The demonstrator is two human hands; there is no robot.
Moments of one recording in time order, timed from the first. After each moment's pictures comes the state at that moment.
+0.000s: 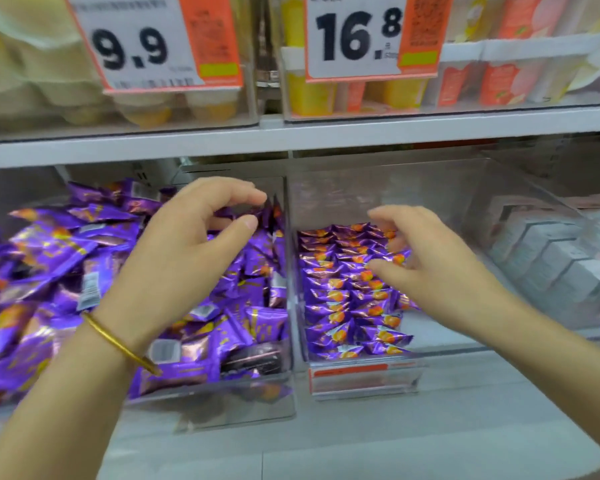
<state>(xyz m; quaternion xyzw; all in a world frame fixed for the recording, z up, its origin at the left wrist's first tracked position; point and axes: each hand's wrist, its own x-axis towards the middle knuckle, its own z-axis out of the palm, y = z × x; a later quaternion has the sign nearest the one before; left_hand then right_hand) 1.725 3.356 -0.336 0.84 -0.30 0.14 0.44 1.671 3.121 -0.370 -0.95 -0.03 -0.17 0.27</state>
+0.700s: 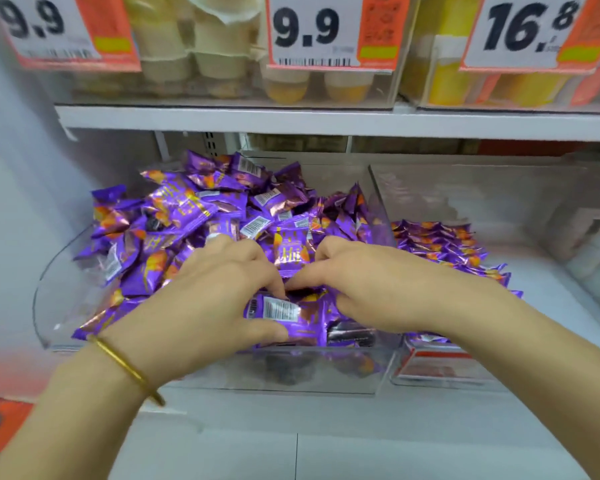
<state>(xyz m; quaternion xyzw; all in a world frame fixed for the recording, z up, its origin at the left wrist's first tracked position) 1.697 3.459 -0.362 0.94 -0.32 0.04 0.12 1.693 3.265 -0.345 -0.96 -0.26 0.08 0.04</state>
